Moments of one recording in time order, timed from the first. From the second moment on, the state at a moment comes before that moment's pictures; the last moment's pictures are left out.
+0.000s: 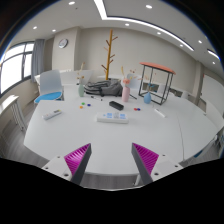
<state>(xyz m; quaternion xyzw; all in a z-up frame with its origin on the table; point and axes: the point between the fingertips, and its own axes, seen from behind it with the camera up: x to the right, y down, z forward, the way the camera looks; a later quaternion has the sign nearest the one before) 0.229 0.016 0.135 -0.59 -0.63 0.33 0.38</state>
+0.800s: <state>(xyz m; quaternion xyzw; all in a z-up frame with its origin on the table) -0.082 0.035 0.038 -0.59 -0.59 0.37 0.40</state>
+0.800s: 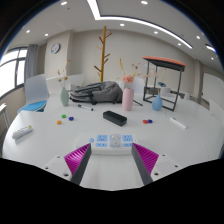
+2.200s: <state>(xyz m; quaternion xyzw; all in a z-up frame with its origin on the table) -0.225 0.200 0.213 -0.58 -0.53 0.43 0.45</state>
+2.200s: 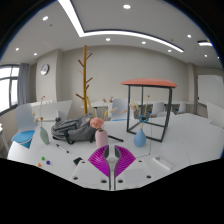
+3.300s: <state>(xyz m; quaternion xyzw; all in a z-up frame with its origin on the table) 0.104 0.203 0.236 -0.66 -0.61 0.28 0.34</state>
